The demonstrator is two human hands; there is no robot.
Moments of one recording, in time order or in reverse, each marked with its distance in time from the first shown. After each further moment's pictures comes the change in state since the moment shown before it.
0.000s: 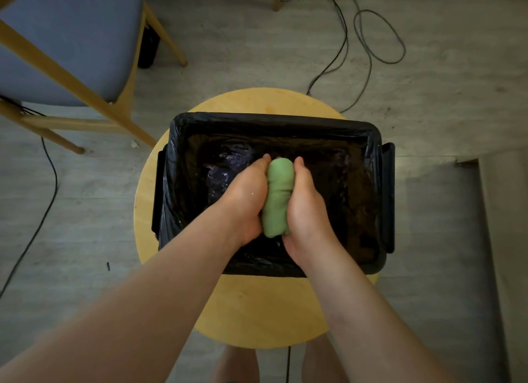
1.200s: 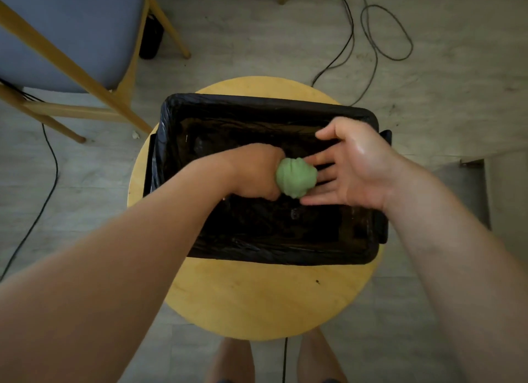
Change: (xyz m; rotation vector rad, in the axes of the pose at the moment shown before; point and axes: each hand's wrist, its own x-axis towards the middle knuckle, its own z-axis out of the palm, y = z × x) left_hand 0.016 0.033 0.003 1.690 -0.177 0.525; right_hand 0.014 -0.089 -0.067 -0.358 -0.223 0.205
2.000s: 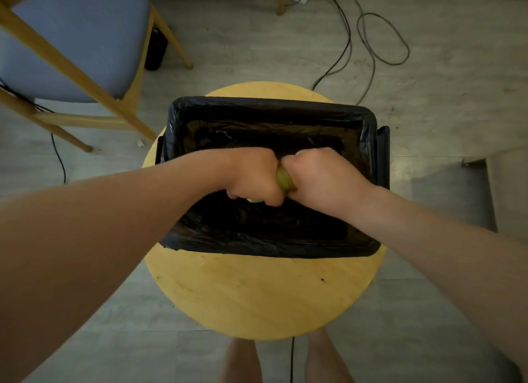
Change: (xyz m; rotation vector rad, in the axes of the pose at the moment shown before) left_hand -0.019 0.004 -0.007 -0.014 -0.123 -0.083; right_hand 0.027 0.034 0.023 -1.640 0.222 -1.078
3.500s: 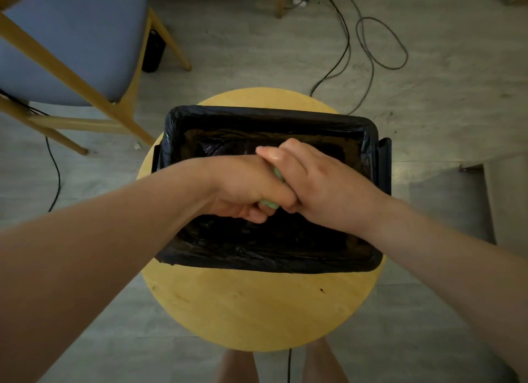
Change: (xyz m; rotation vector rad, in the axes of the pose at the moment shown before) left_hand -0.018 0.000 0.001 -0.914 -0.222 0.092; right_hand -0.007 0.004 -0.014 0.133 0.101 -0.187
